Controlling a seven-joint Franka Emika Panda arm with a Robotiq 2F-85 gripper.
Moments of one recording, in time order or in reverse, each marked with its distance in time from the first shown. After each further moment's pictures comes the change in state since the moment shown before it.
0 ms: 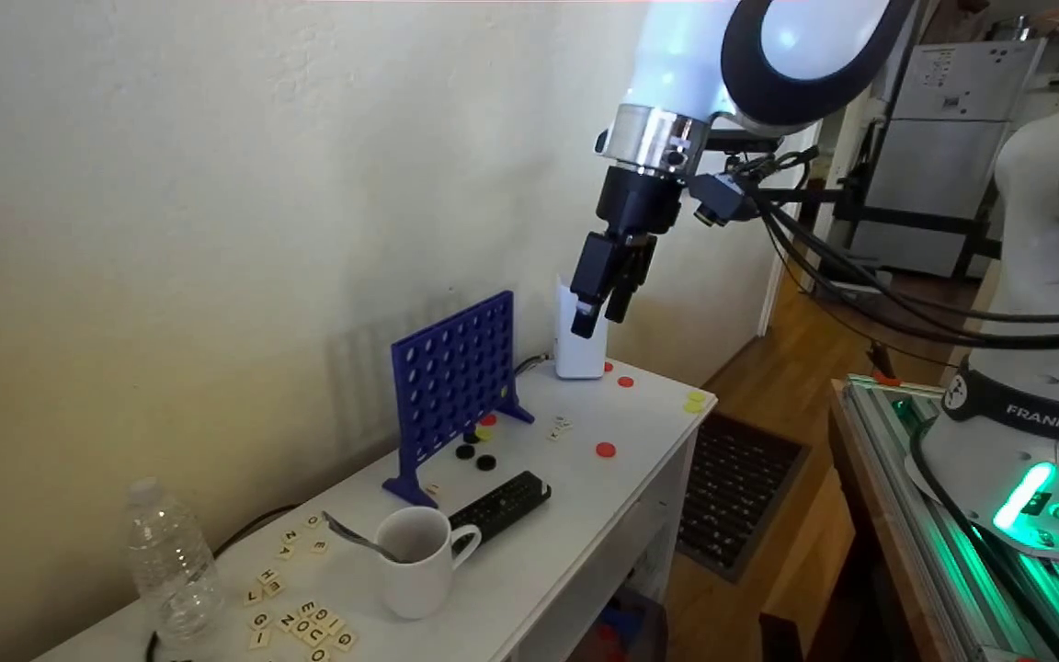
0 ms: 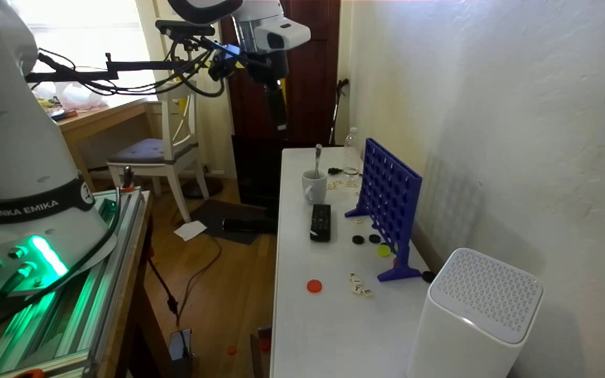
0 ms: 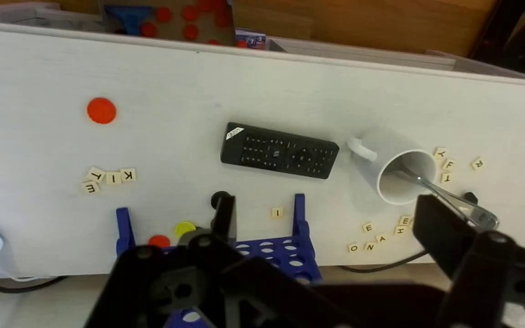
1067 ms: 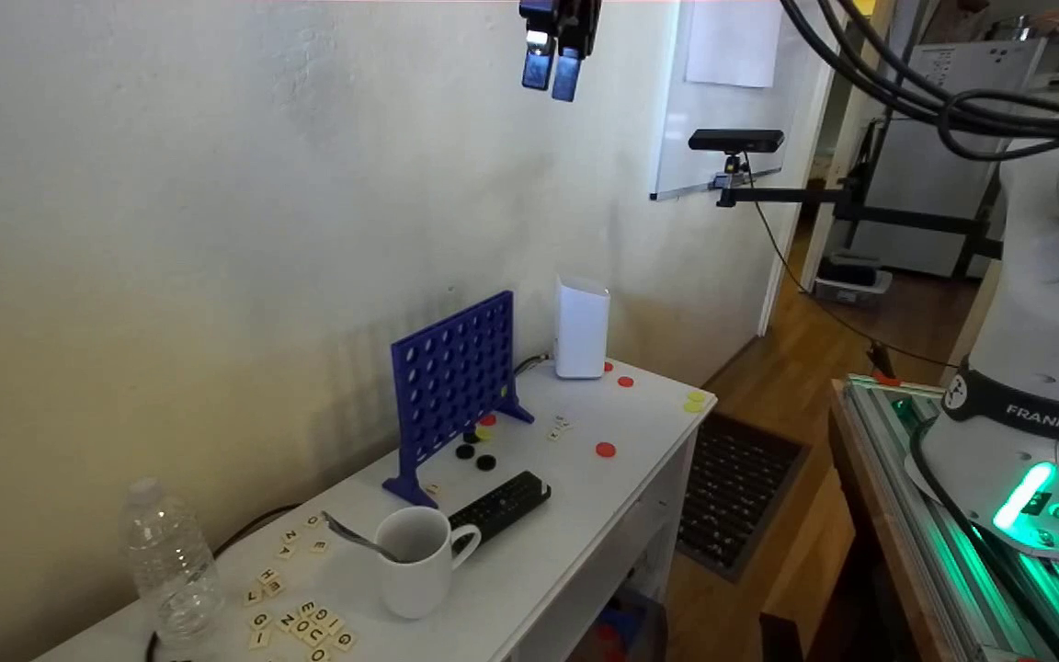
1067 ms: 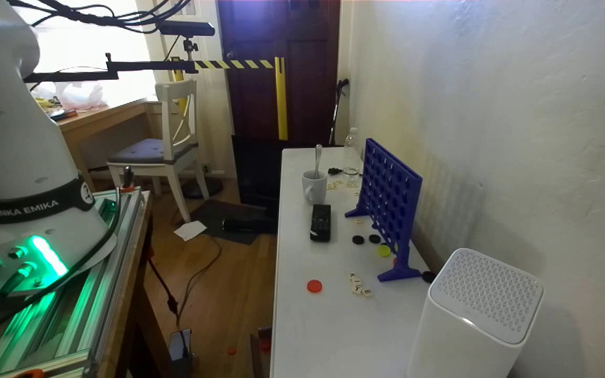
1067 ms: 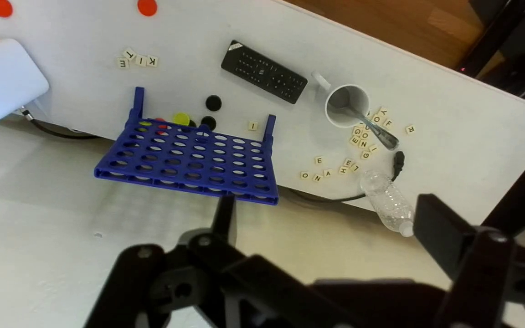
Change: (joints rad) arm -0.048 -0.085 0.031 0.569 -0.164 -0.682 -0.063
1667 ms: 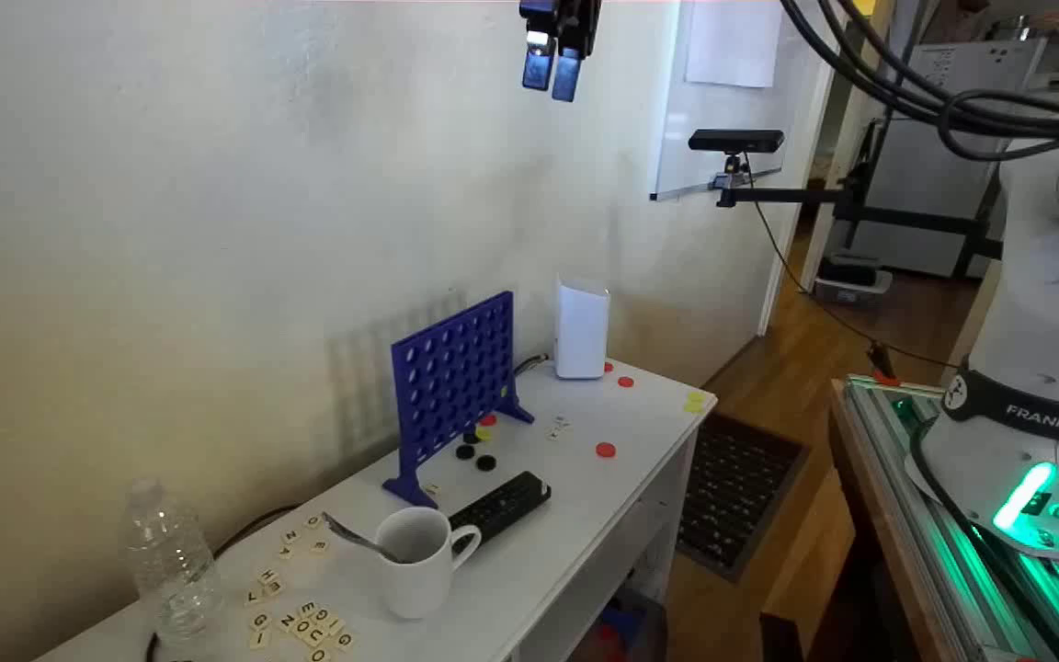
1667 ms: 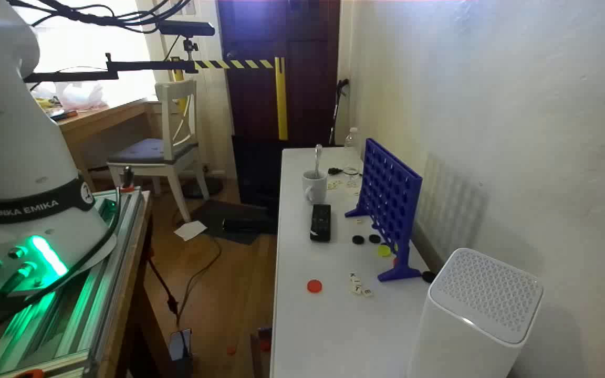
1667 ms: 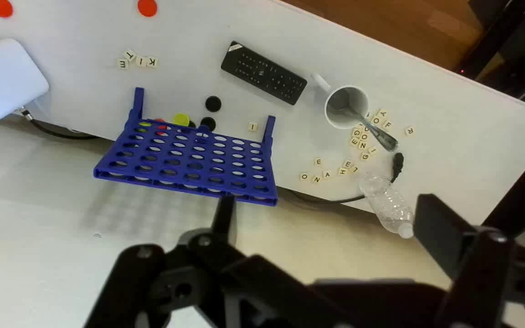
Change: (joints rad) arm 0.001 0.000 0.001 0.003 0.000 -0.006 -0.002
